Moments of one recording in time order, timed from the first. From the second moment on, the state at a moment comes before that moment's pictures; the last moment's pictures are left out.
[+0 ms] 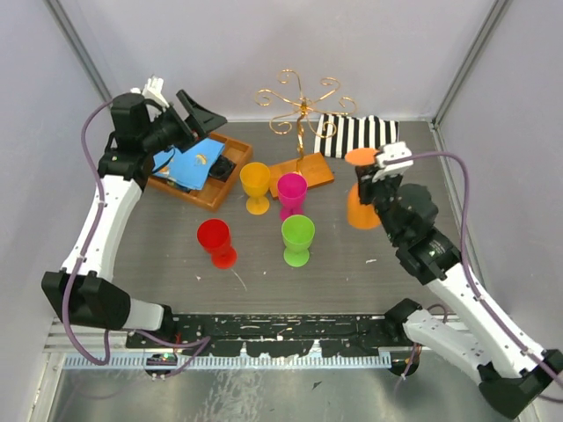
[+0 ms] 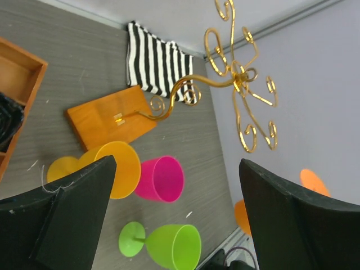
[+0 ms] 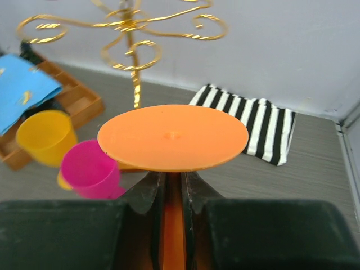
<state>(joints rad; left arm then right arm) -0.13 1.40 1.46 -0.31 0.50 -0.79 0.68 0.79 0.91 -0.16 0.40 -0.04</state>
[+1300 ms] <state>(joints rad) -0.31 1.16 1.34 -0.70 -0.30 -0.37 0.19 1.08 0.60 0.84 -0.33 0.08</state>
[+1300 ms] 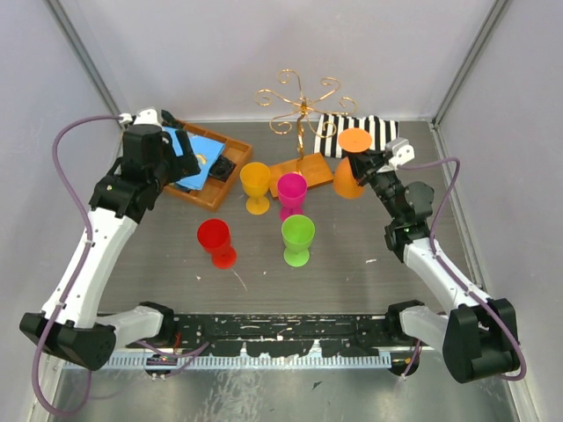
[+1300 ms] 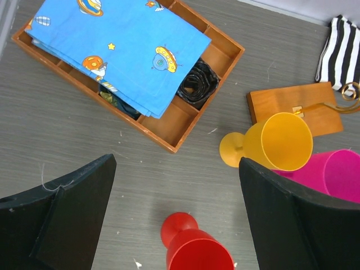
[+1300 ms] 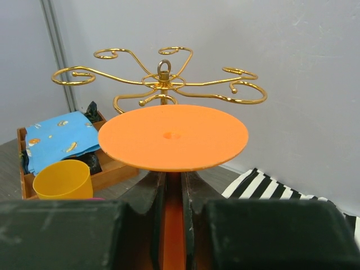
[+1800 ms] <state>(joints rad) -0.32 1.48 1.74 -1.06 -0.20 -0.42 0.19 1.06 0.60 0.77 -0.35 0.09</state>
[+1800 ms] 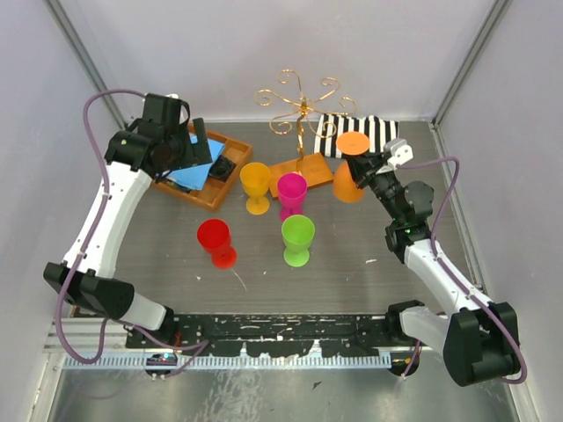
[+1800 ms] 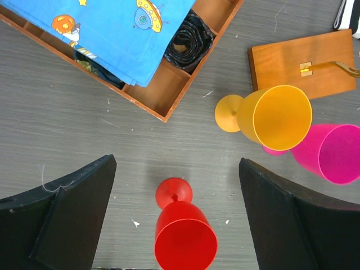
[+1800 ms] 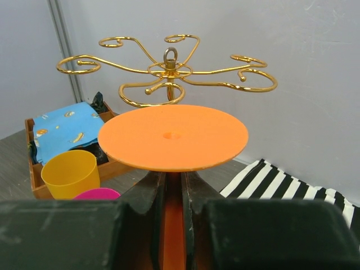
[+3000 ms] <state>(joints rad) -0.32 1.27 1.47 -0.68 -0.17 -0.20 0.19 1.31 0.65 1.11 -0.38 0.13</state>
